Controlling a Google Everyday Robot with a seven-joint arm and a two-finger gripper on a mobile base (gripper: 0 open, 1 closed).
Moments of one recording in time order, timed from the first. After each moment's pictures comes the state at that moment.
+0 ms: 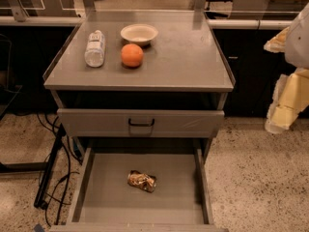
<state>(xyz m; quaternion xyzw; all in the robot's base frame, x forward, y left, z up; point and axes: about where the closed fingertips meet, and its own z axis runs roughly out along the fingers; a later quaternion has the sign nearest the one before) 0.438 -0.216 0.977 -0.60 0.78 -0.04 0.16</state>
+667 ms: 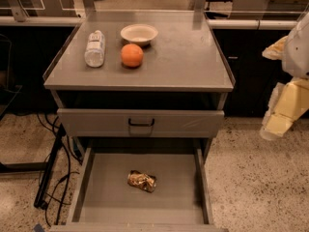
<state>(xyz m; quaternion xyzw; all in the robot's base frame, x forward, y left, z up) 0.435 -0.211 0.965 -0.60 0.78 -0.03 0.17</state>
